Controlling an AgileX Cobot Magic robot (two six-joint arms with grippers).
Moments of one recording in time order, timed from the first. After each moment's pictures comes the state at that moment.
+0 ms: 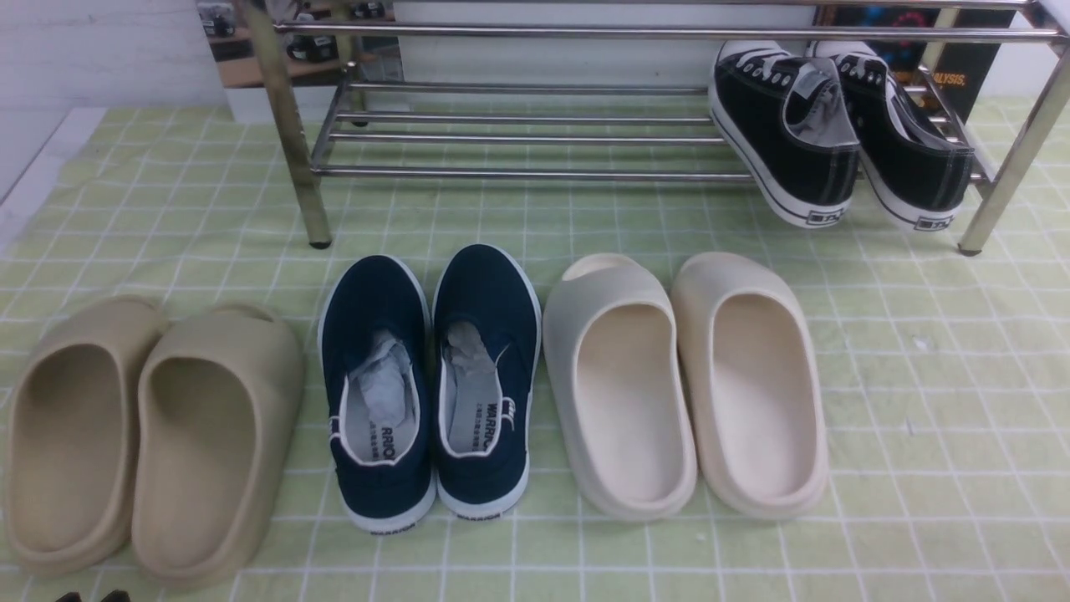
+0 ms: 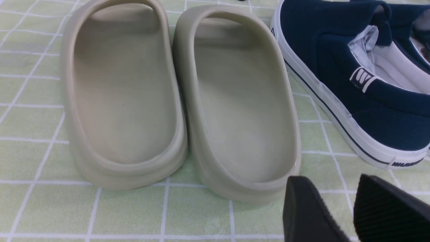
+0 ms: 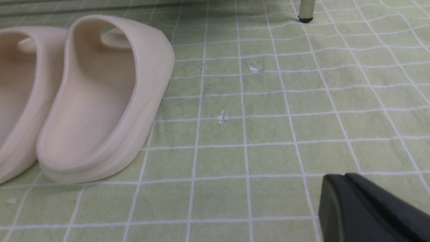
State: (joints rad) right arm 0.01 -0.01 0.02 0.02 0.39 0.10; left arm -0.09 -0.01 0.03 -0.03 0.40 -0.11
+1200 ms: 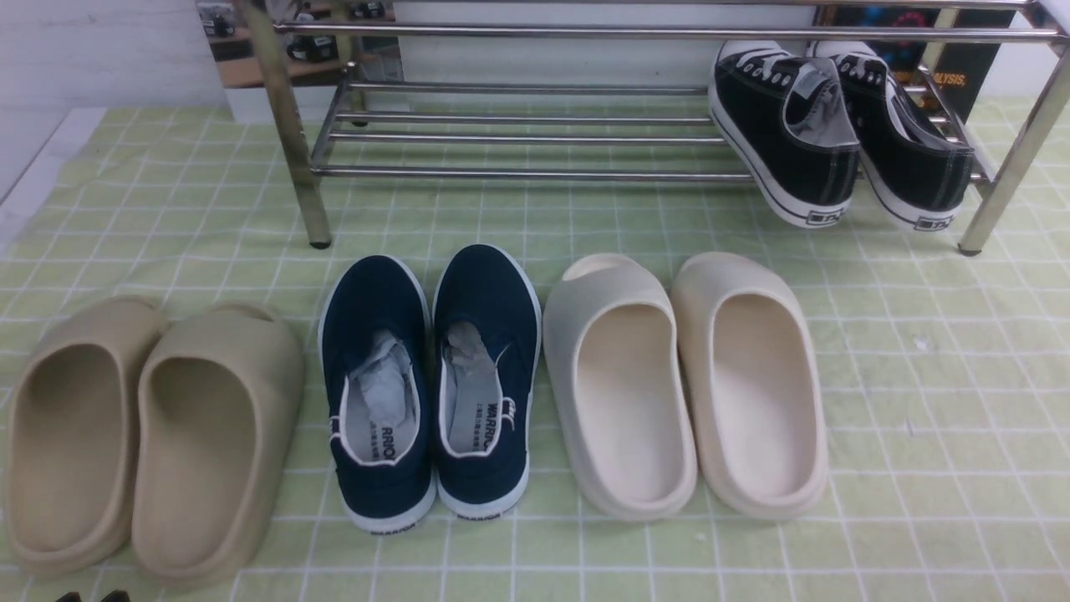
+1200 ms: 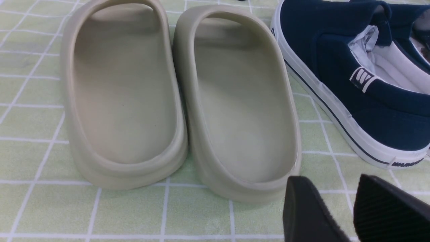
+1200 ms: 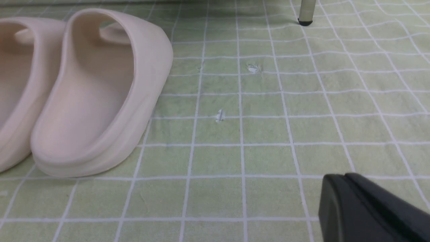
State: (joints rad) right arm 0.01 -0.01 0.02 0.01 0.39 0.07; left arm -0.09 -0.01 0.03 -0.03 0.40 -0.11
